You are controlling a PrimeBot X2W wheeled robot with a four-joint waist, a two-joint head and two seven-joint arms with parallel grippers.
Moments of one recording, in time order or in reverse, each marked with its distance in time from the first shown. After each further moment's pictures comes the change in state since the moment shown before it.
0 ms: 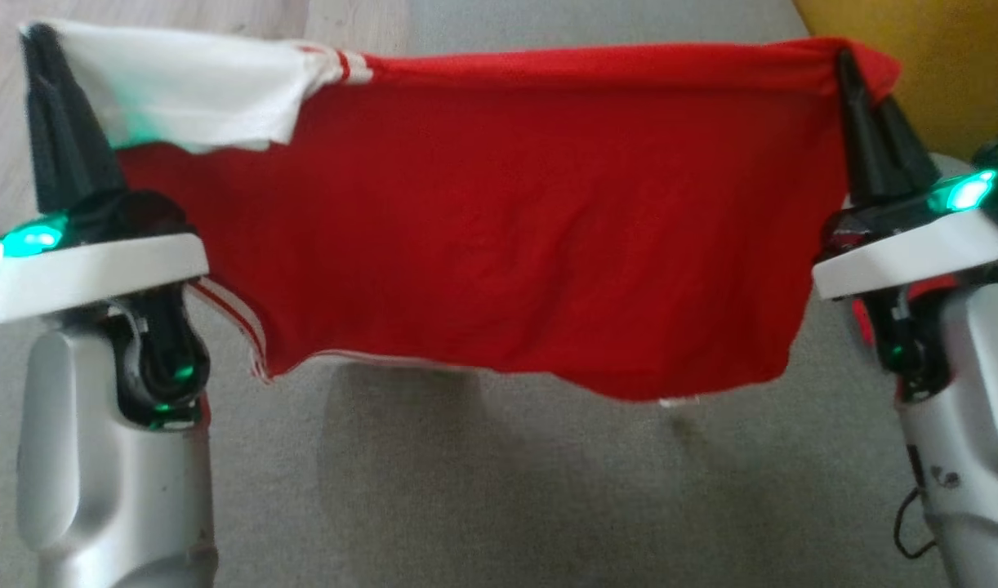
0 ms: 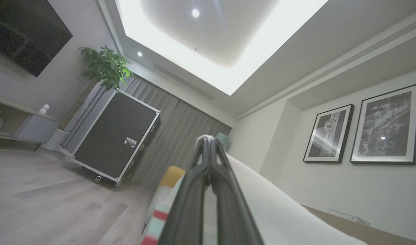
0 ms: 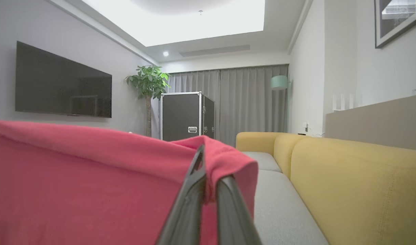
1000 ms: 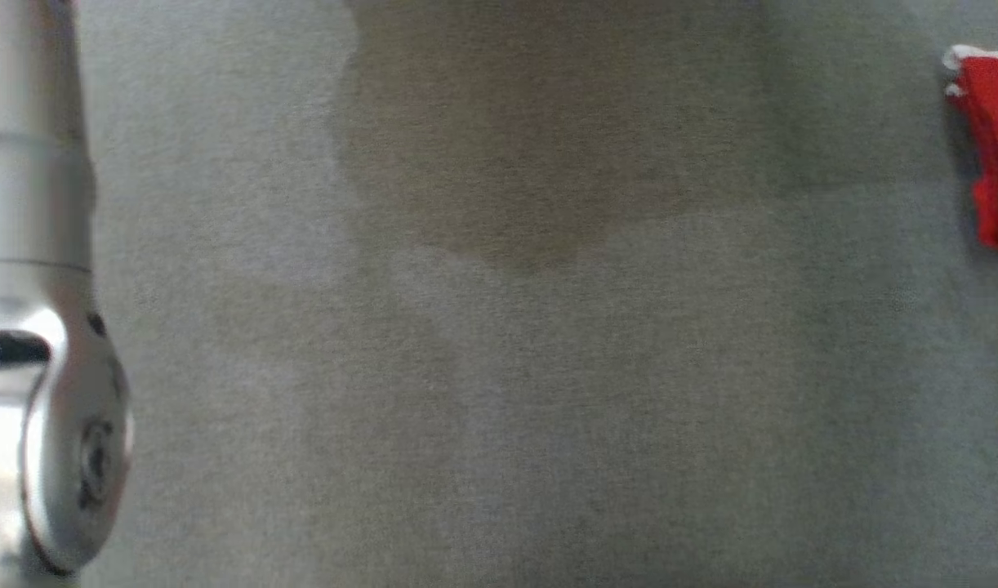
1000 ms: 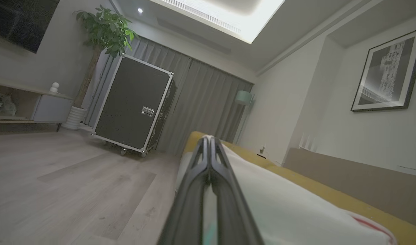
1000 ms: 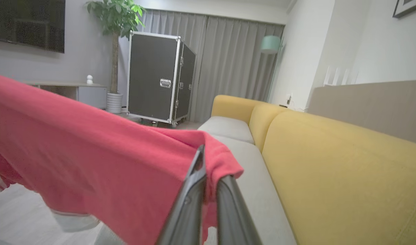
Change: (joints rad) left arm -0.915 0.101 -0.042 0.867 0.081 -0.093 -0.156; right arm -0.905 -0.039 0.156 0.812 -0.112 0.000 -0.168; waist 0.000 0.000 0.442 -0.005
